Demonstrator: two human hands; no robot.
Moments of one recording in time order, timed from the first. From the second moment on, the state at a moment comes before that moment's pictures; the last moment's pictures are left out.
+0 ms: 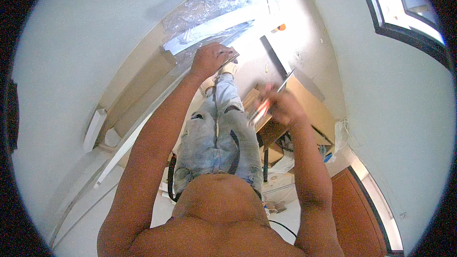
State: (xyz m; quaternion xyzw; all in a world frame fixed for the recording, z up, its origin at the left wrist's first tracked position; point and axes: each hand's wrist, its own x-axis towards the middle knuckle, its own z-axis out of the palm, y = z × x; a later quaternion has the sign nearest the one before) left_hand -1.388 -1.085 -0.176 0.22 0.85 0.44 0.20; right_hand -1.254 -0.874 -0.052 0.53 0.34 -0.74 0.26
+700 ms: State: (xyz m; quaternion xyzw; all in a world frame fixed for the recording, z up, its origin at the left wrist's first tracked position) left_hand -1.384 -1.084 -0.189 0.23 0.83 0.48 0.19; right_hand -1.327 -0.909 0.057 0.09 0.94 -0.26 0.21
